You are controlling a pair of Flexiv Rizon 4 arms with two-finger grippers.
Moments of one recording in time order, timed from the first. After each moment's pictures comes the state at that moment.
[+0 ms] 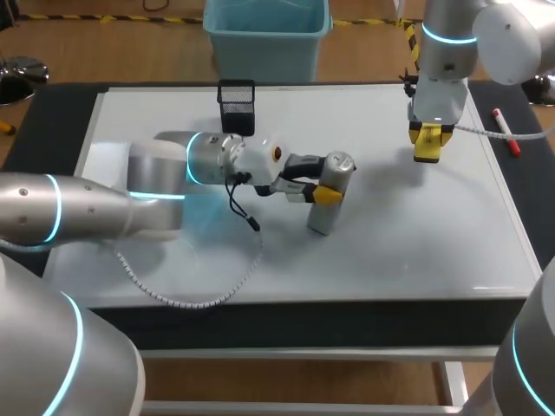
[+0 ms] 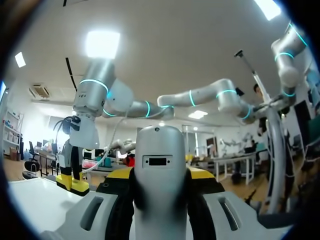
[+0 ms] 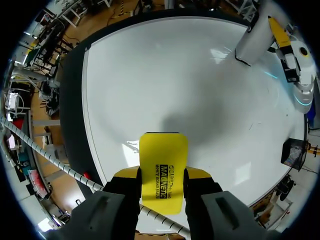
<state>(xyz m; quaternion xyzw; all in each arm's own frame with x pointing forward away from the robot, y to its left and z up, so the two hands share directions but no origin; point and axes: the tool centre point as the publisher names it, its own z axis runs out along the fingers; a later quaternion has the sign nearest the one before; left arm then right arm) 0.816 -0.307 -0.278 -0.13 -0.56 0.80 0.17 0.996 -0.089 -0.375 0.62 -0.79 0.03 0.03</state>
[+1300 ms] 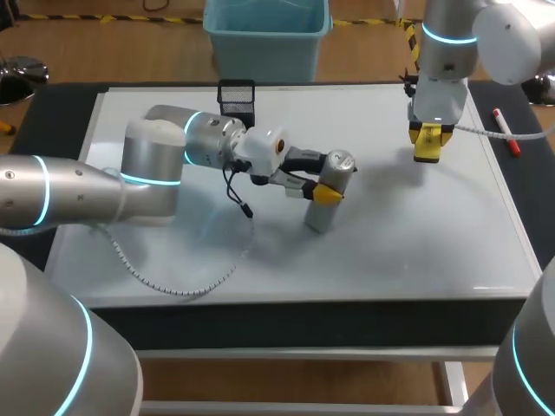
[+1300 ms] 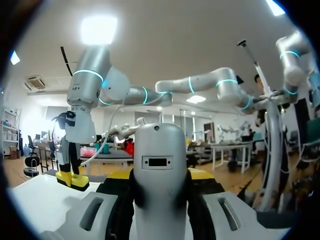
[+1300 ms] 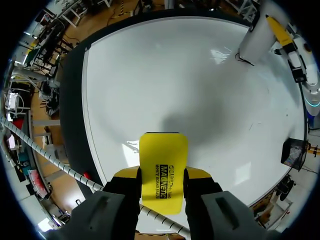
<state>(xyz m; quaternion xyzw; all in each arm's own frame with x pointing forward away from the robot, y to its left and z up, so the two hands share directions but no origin) 0.814 -0.308 -0.276 -0.15 -0.62 0.75 0.17 0.996 -0.089 -0.375 0.62 -0.79 0.03 0.03</state>
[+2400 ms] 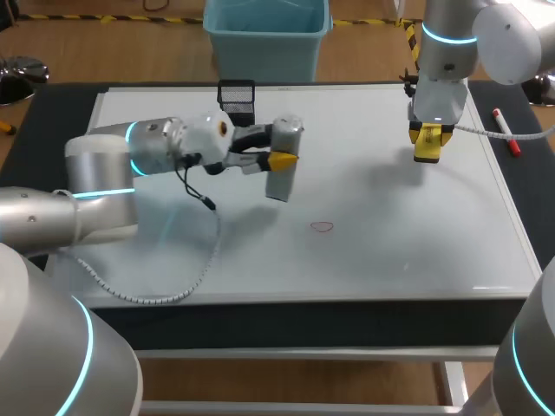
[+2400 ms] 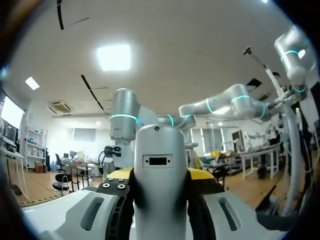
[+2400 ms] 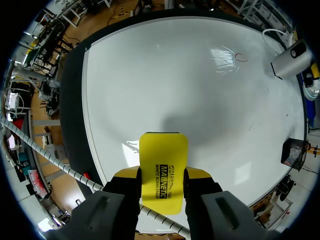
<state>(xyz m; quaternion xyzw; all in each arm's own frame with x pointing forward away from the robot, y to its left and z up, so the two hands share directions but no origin) 0.875 -0.218 -0.236 -0.07 -0.57 0.82 0.05 0.996 -0.089 -0.375 0.62 -0.79 0.03 0.03</state>
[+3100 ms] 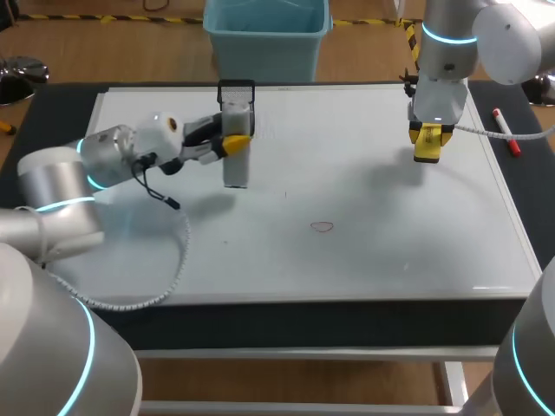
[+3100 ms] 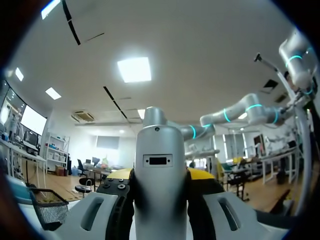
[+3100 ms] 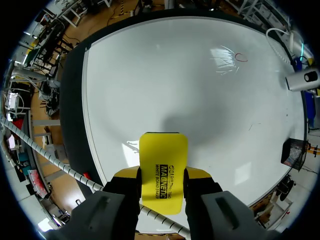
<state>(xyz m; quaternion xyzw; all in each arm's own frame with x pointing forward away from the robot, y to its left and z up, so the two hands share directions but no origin) 0.921 -0.129 -0.237 0.01 -0.54 0.84 -0.02 0.996 -0.089 -0.375 0.62 -0.79 0.03 0.03</state>
